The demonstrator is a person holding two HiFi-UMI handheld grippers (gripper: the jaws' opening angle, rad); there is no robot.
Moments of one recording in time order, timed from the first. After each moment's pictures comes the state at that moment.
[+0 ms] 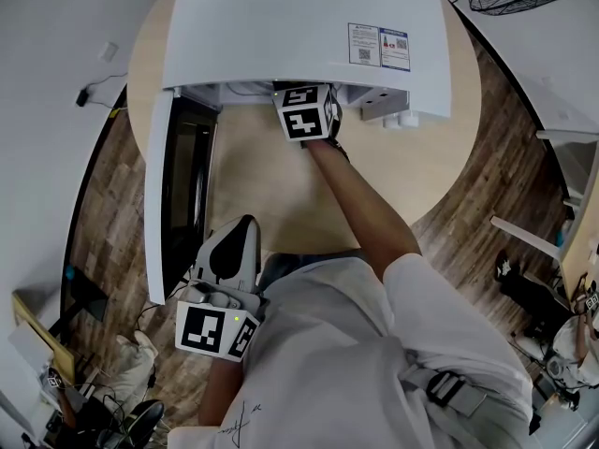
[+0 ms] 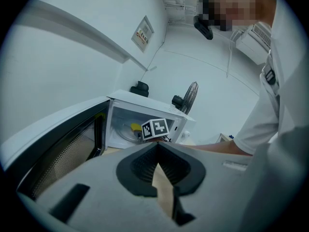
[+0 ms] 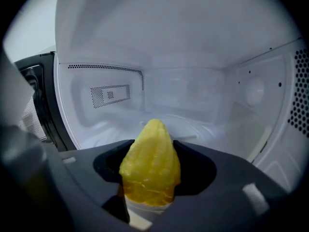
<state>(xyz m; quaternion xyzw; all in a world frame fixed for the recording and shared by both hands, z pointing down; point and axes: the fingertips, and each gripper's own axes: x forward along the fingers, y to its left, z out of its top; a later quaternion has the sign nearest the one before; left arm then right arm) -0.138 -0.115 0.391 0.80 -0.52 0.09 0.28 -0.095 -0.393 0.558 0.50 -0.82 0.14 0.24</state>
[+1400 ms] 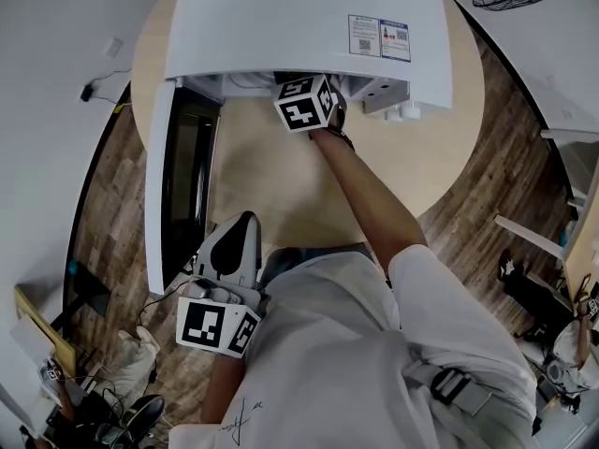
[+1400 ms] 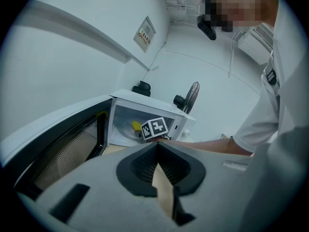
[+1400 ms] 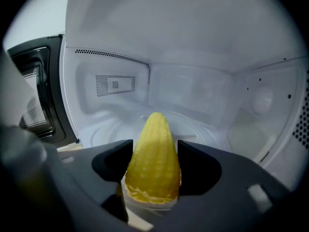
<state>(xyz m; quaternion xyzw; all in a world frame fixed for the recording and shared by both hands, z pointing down) -0.138 -0.103 0.391 0.79 -0.53 0.09 0.29 -0.095 -0.391 0.566 0.48 -0.82 0.10 0.29</state>
